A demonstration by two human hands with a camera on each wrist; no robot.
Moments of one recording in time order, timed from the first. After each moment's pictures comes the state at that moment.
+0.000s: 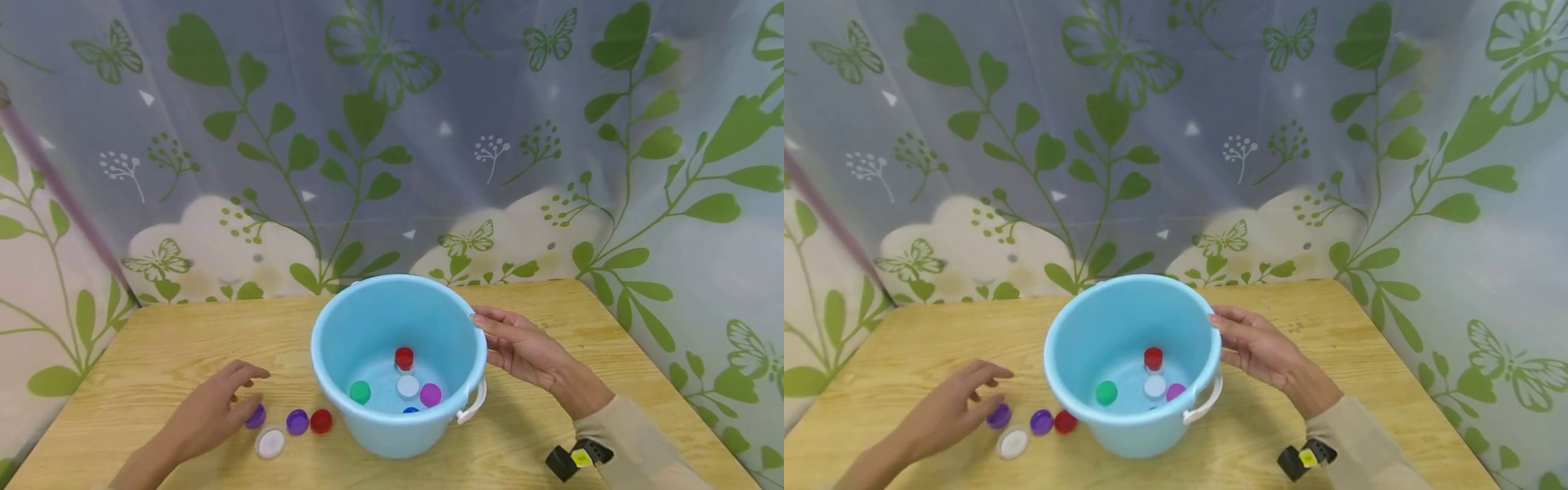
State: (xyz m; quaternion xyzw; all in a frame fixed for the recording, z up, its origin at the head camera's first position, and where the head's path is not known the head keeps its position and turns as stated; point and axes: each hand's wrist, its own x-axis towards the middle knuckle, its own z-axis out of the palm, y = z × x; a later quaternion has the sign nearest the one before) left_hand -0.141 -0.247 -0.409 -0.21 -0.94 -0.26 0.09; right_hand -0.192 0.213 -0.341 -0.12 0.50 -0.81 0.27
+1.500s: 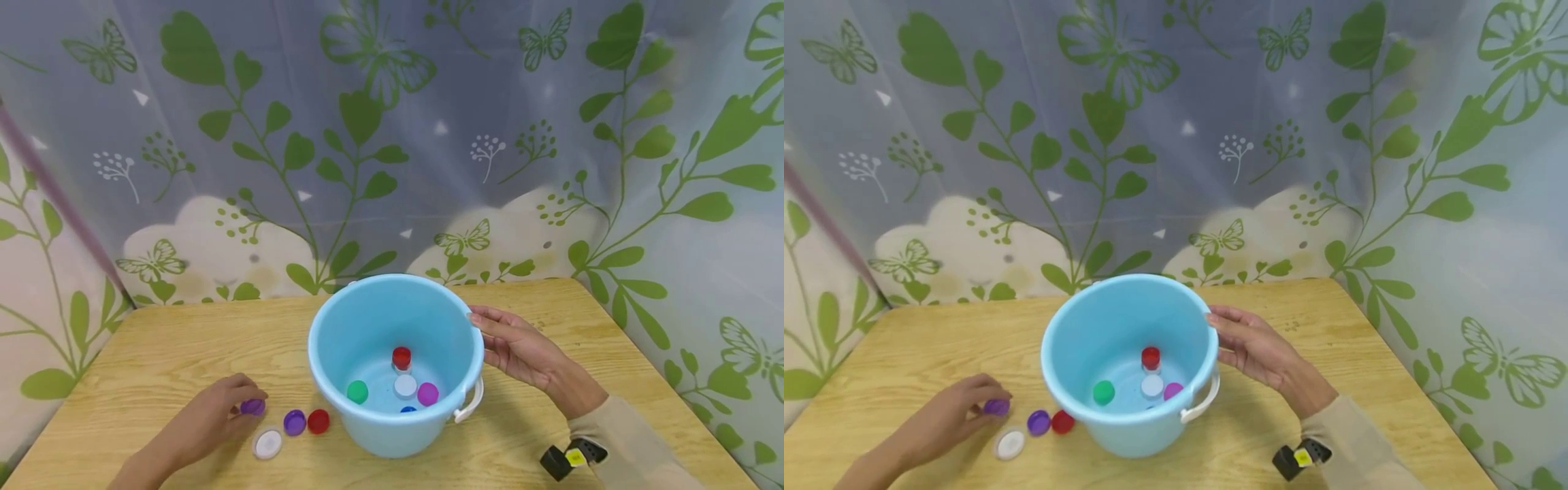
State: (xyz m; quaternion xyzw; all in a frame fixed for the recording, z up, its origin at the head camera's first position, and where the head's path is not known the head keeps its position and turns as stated) left_hand -0.146 -0.257 -0.423 -0.33 -0.91 -0.22 0.10; right_hand -0.191 0.213 -0.343 -0.11 0.50 -0.81 0.27
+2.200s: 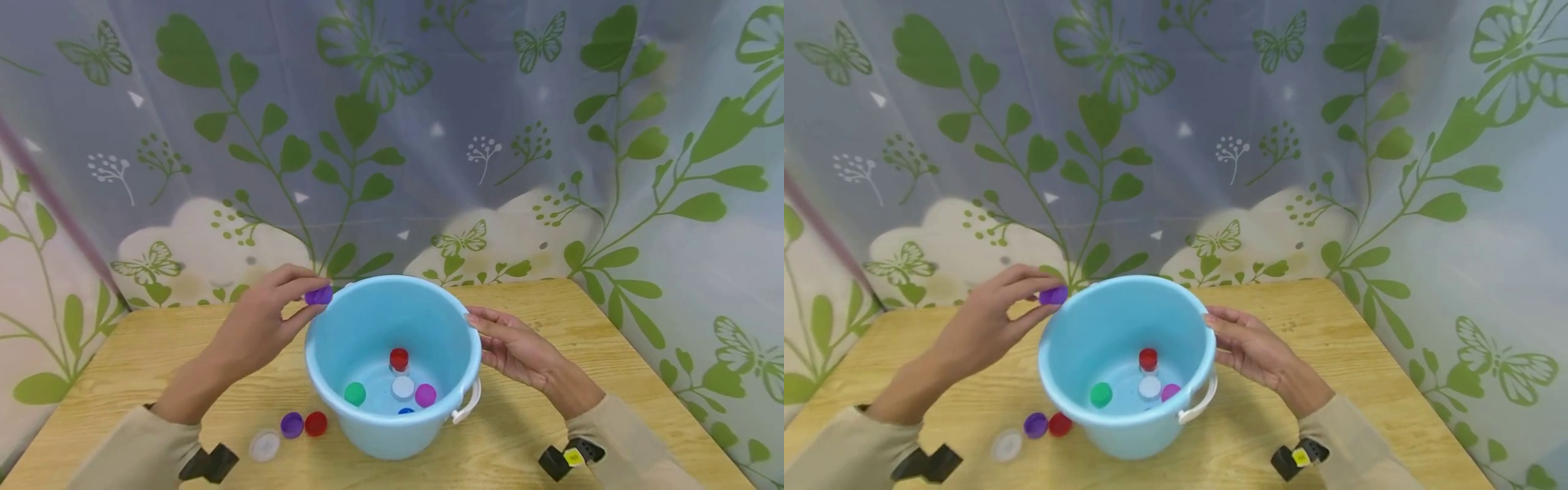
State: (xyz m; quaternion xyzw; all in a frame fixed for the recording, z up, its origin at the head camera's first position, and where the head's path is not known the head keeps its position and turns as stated) left_hand -0.179 -0.156 -0.286 -0.37 -0.84 -0.27 0.29; right_hand -0.191 0.213 -0.343 -0.12 0.49 -0.82 0.27
